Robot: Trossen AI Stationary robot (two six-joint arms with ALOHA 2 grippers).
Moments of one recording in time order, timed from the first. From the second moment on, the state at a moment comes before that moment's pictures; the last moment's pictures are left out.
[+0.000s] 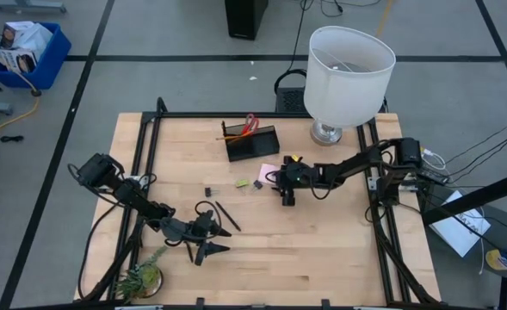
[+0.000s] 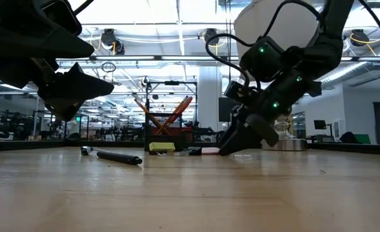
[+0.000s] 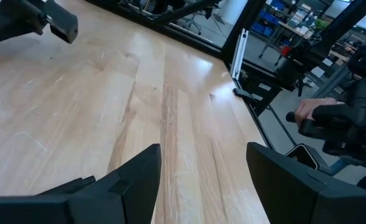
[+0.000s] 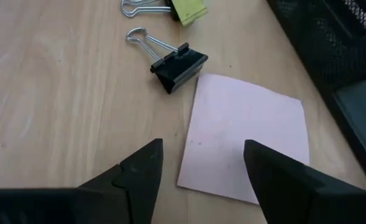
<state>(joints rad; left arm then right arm) -0.61 1.71 0.38 1.10 -0.37 -0.56 -0.13 1.77 0.61 0.41 0.13 -0.25</state>
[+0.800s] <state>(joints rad) -0.61 1.71 0.38 1.12 -0.37 -0.58 -0.10 1.81 0.60 0.29 0.17 -0.09</state>
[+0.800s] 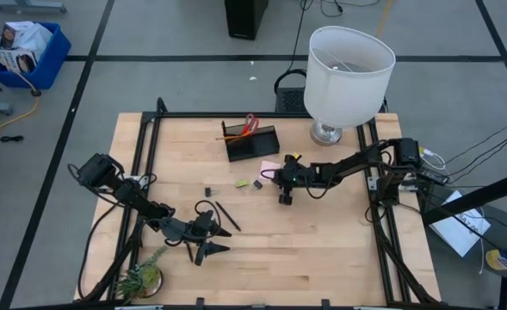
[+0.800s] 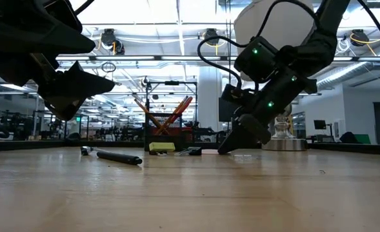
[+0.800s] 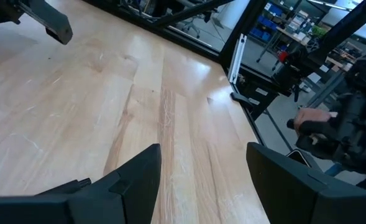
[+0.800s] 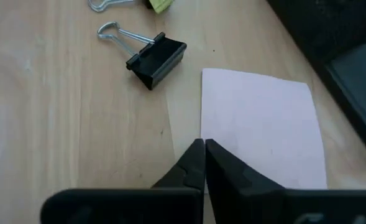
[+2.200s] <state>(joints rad) -0.61 1.71 0.38 1.12 -0.37 -0.59 -0.04 1.62 0.60 0.42 0.13 0.08</state>
